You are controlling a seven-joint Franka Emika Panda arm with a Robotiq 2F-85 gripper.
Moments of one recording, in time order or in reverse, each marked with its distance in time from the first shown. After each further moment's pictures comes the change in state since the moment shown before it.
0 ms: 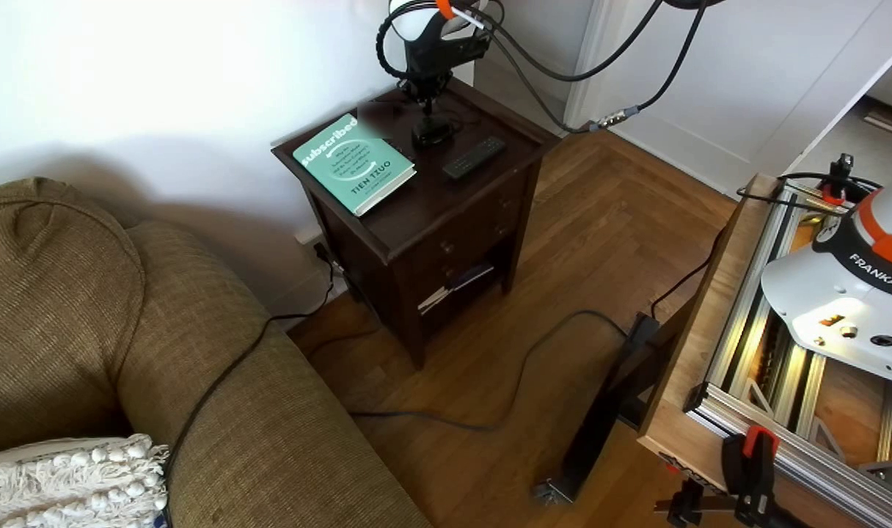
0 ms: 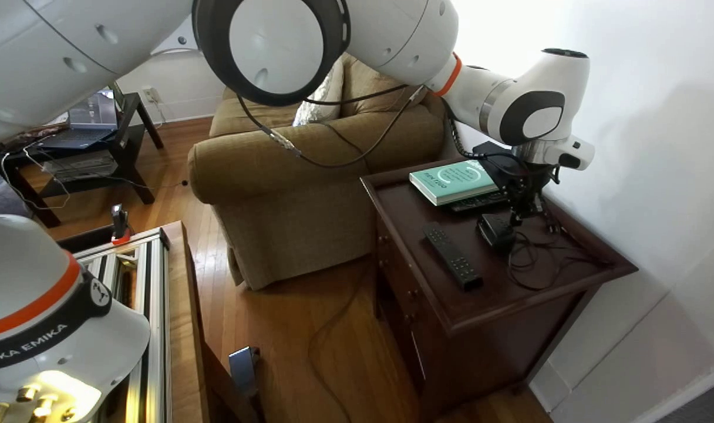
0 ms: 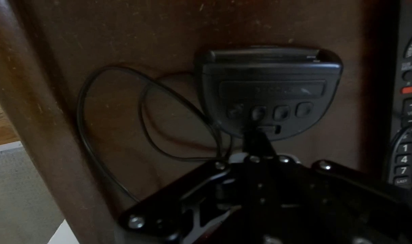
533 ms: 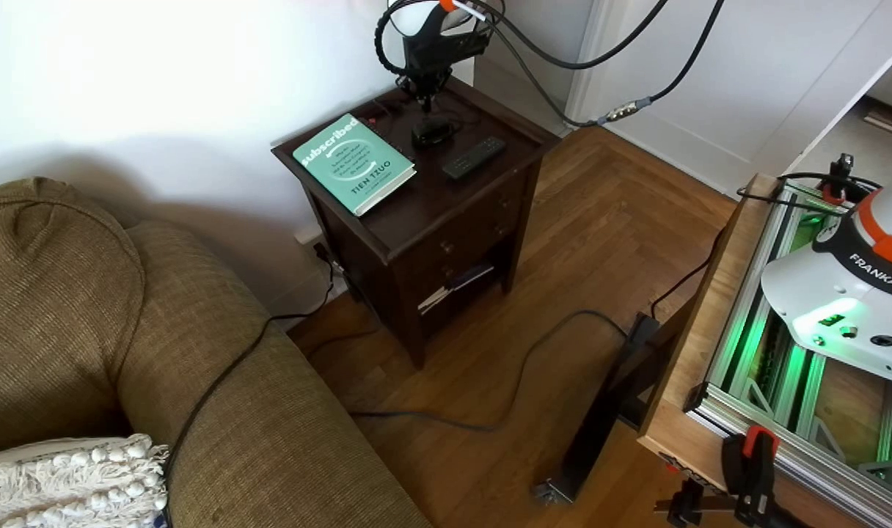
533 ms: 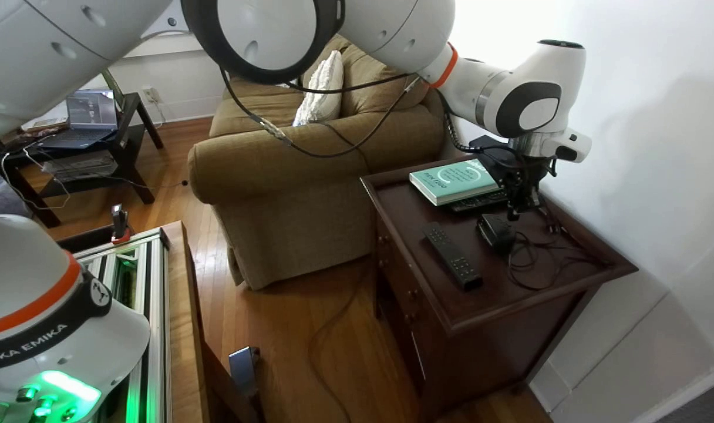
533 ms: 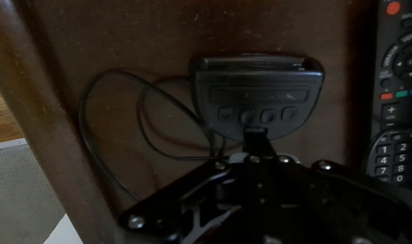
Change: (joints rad) arm 0.013 -0.055 0.000 -0.073 -0.002 0.021 0.000
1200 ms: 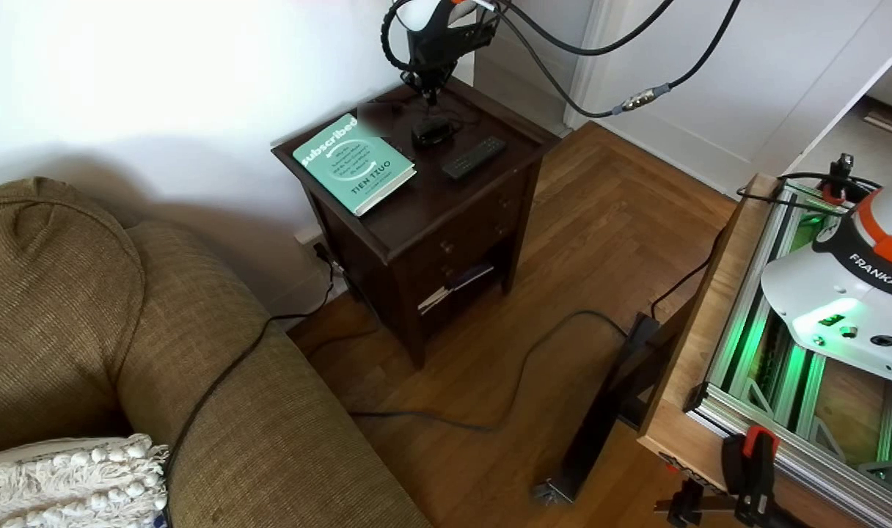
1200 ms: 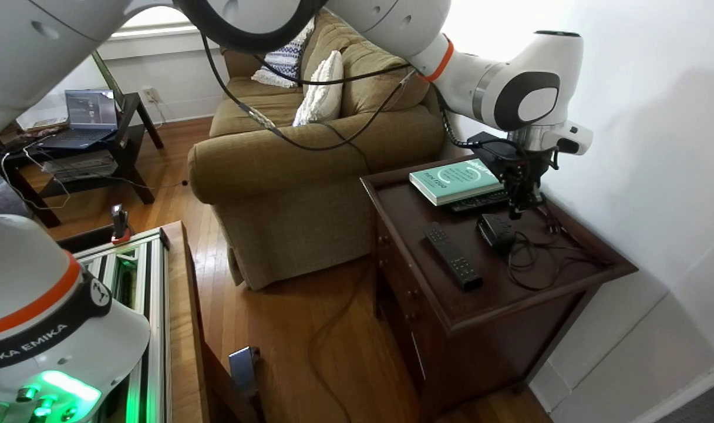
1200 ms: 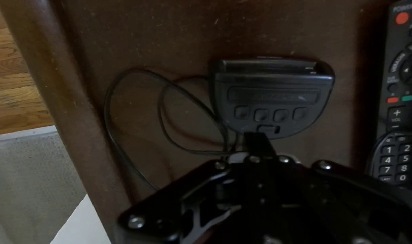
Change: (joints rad) arm 0.011 -0.077 -0.014 -0.106 -0.036 0.033 0.001
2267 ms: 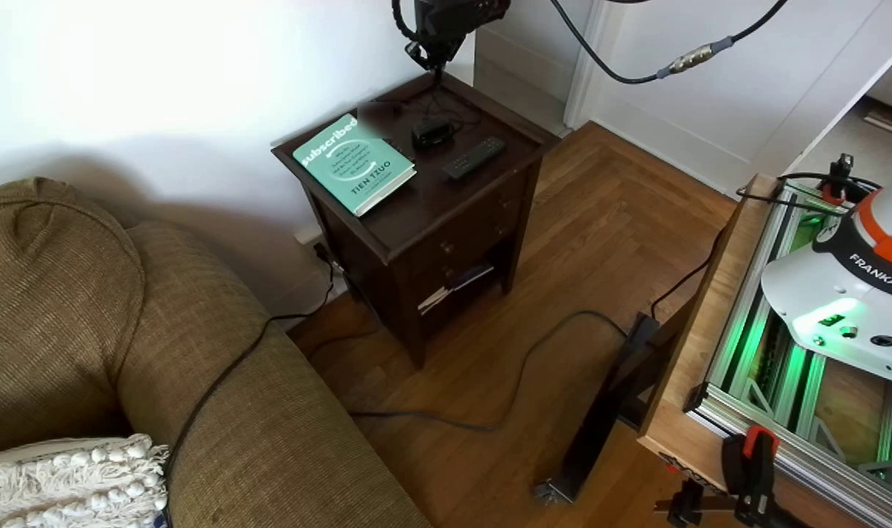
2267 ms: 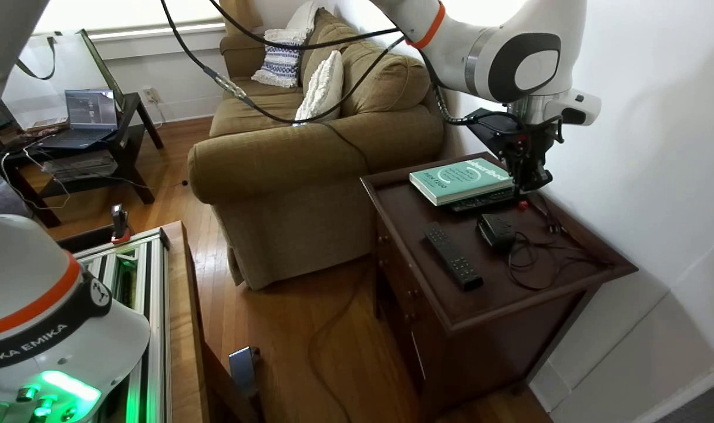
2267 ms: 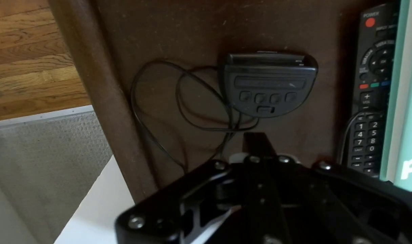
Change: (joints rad) arm 0.004 -0.200 -0.001 -0.230 -0.022 0.090 -0.001
